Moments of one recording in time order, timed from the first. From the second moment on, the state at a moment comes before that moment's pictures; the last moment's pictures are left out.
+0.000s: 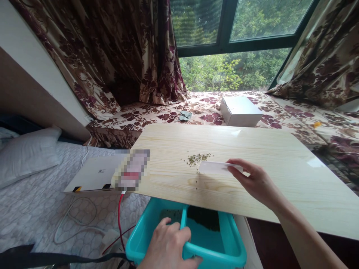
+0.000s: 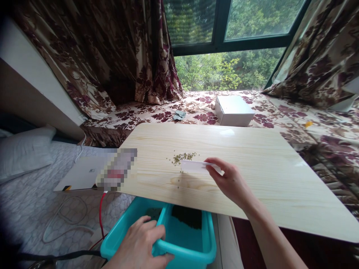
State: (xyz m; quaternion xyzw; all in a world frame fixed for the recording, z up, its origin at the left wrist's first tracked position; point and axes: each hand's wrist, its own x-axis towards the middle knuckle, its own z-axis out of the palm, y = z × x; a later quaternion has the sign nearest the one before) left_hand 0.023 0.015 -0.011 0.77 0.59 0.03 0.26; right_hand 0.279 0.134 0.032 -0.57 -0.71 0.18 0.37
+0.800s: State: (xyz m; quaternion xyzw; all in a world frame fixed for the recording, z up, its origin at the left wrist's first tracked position) left_hand 0.020 0.013 -0.015 0.77 0.58 0.04 0.26; right_hand 0.279 0.136 0.025 -0.58 -0.68 0.22 0.39
